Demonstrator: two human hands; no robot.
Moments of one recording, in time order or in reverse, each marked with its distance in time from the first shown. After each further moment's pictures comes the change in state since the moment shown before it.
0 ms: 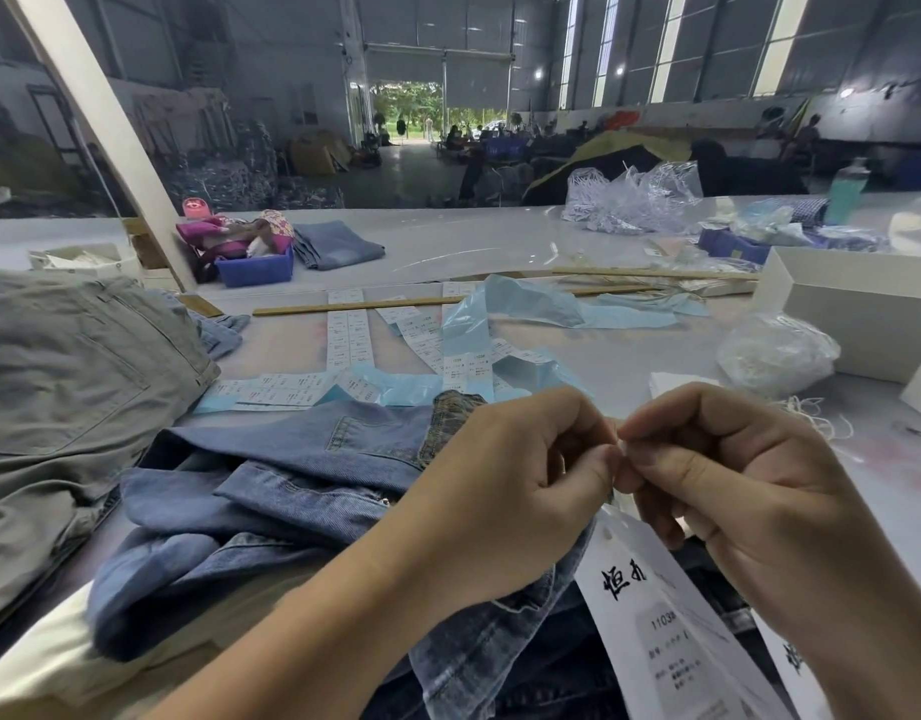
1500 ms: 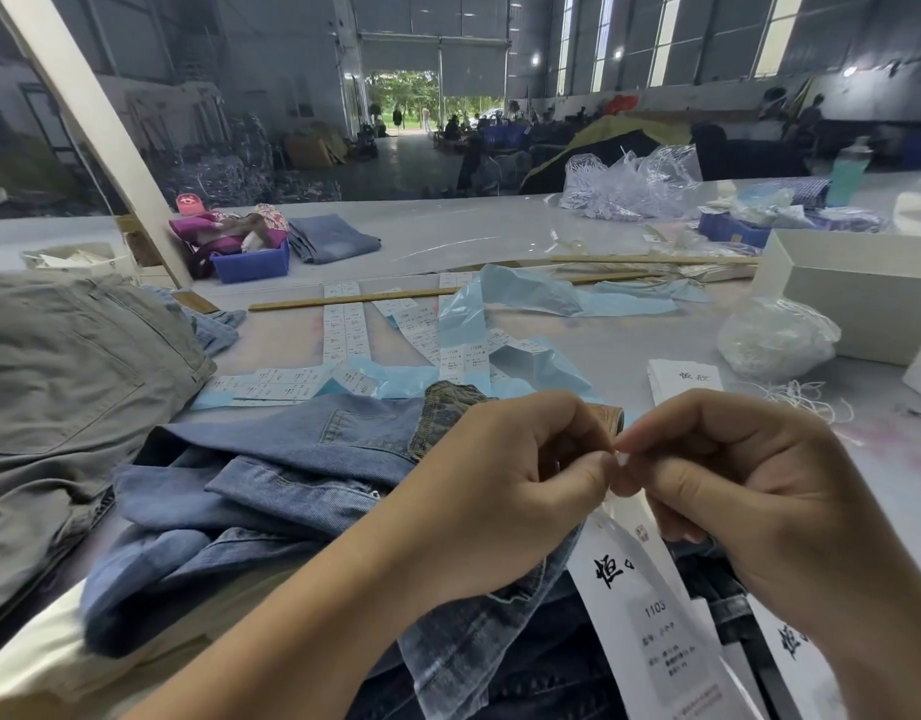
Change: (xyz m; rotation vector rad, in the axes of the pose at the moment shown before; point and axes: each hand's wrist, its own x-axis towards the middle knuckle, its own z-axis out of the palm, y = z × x) left_hand -0.001 -0.001 0.000 -0.078 -0.098 -0.054; right_hand -0.005 0.001 -0.008 -0.185 -0.036 -0.078
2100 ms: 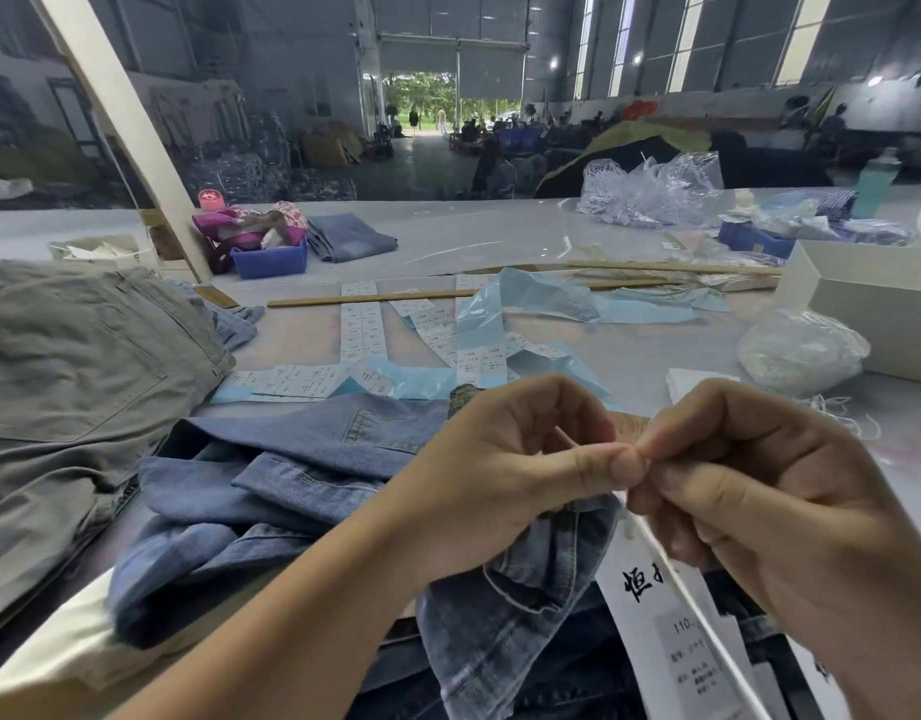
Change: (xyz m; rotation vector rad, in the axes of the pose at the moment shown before) left_hand 0.005 -0.019 -0.014 -0.368 -0.020 0.035; right_hand 0.006 -0.013 0.014 0.241 -0.087 0.021
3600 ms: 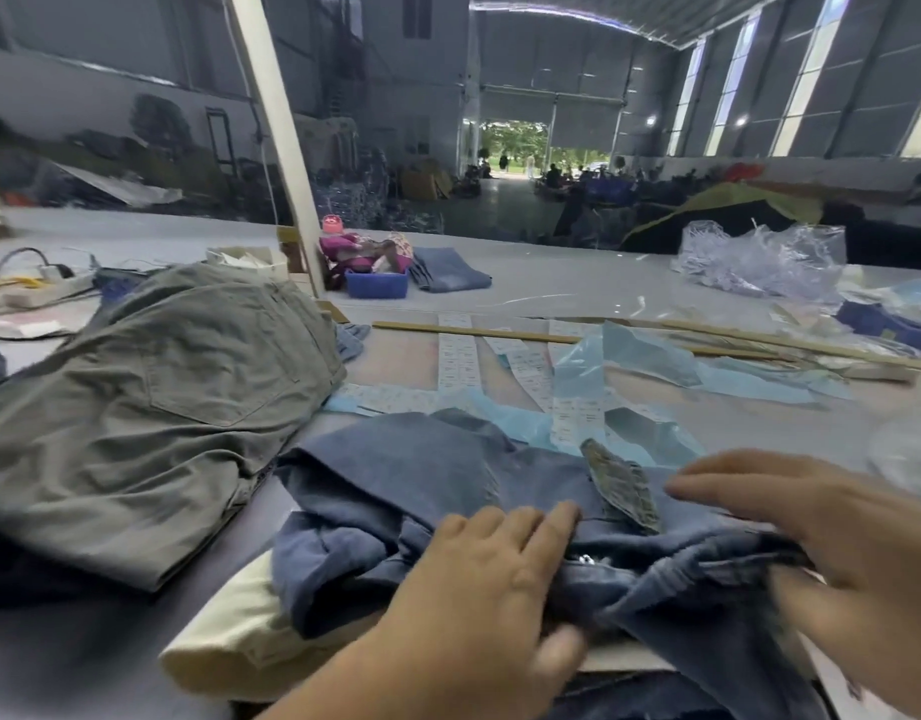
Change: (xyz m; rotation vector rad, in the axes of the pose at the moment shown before) left_hand -0.082 -0.036 -0.044 1.254 0.057 -0.223; right_hand 0.051 -0.018 0.029 -1.278 -0.453 0.161
